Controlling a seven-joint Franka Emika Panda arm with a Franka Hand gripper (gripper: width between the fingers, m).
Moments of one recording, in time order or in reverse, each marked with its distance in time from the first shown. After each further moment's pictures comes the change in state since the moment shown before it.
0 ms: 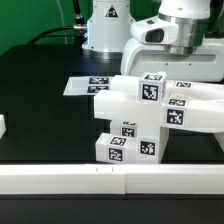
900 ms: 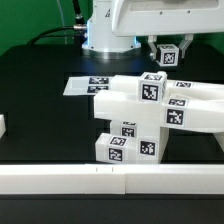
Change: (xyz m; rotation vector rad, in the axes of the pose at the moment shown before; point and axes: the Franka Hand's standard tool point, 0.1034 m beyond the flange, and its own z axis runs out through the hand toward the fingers) arm 0.030 0.029 -0.090 0.074 -0.029 0.037
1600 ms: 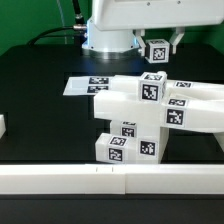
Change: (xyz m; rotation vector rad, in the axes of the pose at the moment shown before) arm 0.047 0.044 -0.035 0.023 -0.004 -0.022
